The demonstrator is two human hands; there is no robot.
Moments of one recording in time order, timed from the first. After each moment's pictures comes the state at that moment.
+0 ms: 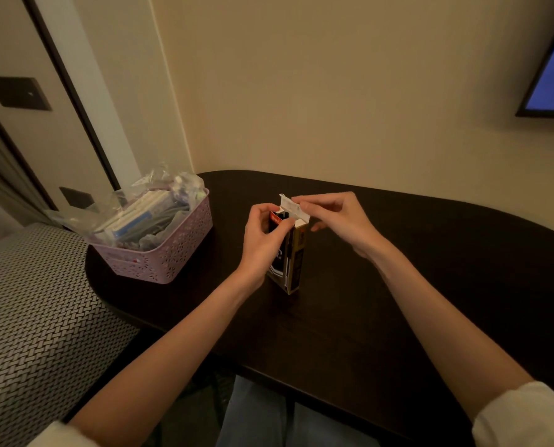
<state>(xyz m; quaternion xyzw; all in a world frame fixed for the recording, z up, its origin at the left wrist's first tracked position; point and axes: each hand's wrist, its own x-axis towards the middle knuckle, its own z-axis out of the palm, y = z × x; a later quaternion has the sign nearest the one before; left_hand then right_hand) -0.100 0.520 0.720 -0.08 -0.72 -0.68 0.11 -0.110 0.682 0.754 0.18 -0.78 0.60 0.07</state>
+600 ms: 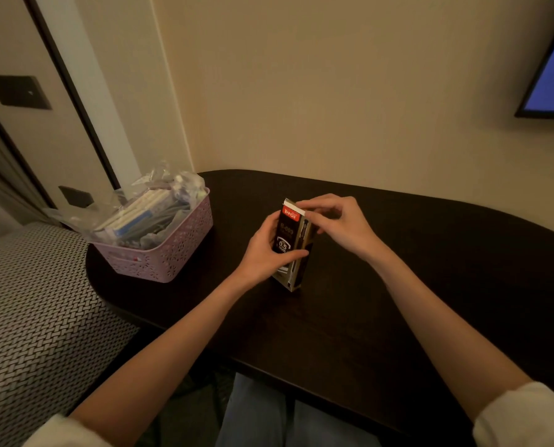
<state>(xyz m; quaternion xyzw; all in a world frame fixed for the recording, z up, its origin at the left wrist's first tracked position) -0.115 0.503 0.692 -0.20 -0.80 -0.57 0.02 -0.109 0.684 0.745 0.20 -0.82 0.52 0.12</state>
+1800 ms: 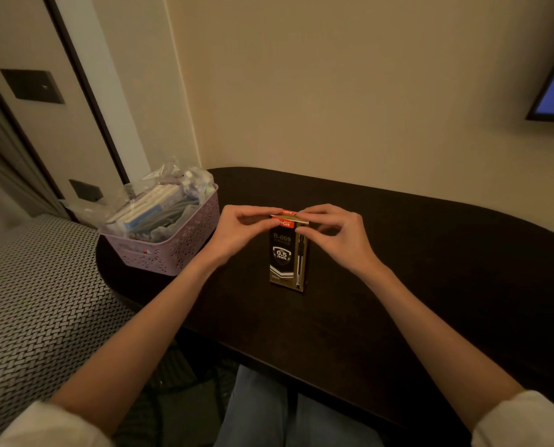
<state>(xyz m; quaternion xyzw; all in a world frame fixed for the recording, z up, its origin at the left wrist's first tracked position) -0.117 0.454 0.728 -0.23 -0.76 -0.60 0.07 -0.096 0.670 0.720 0.25 -0.82 0.45 0.23</state>
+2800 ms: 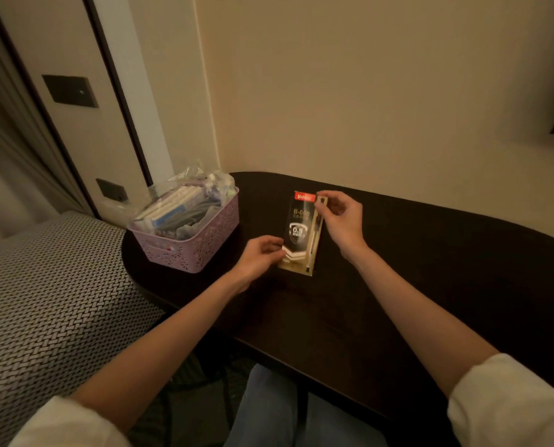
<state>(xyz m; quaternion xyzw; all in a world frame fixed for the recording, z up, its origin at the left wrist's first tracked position) -0.113 0.452 0.680 -0.03 -0.81 -0.59 -0.03 -0.143 0.632 0.724 0.06 -0.75 0.62 0.22</state>
